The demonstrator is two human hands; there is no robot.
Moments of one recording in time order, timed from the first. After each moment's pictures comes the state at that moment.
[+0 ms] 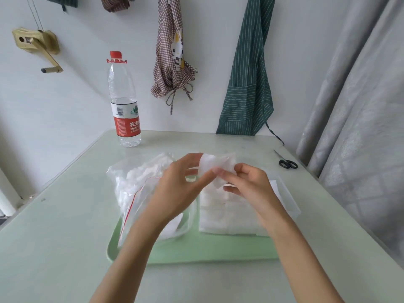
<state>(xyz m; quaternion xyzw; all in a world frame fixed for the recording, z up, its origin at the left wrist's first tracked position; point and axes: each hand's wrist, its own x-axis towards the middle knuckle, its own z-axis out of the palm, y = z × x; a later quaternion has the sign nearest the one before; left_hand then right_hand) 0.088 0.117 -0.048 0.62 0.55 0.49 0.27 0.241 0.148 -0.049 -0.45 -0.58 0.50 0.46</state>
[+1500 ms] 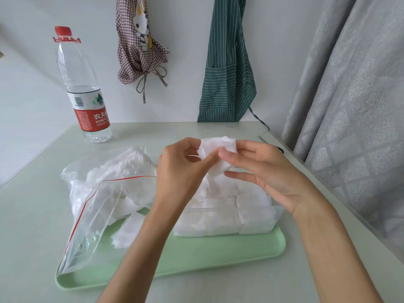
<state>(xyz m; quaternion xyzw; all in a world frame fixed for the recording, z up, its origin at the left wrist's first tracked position) 0.143 0.168 -0.059 0.54 0.57 0.56 0.25 0.297 0.171 -0.033 -0.40 -0.61 0.55 0.41</state>
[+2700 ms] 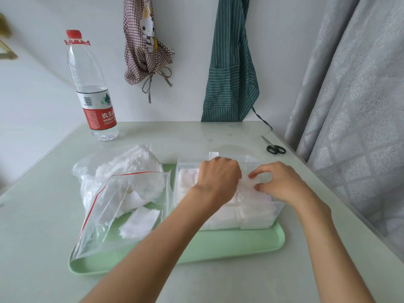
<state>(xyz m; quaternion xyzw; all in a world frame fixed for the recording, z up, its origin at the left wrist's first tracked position) 0.184 0.194 -0.075 0.80 0.59 0.14 -0.03 0.340 0.212 -0.086 -0.67 -0.71 0.18 0.17</state>
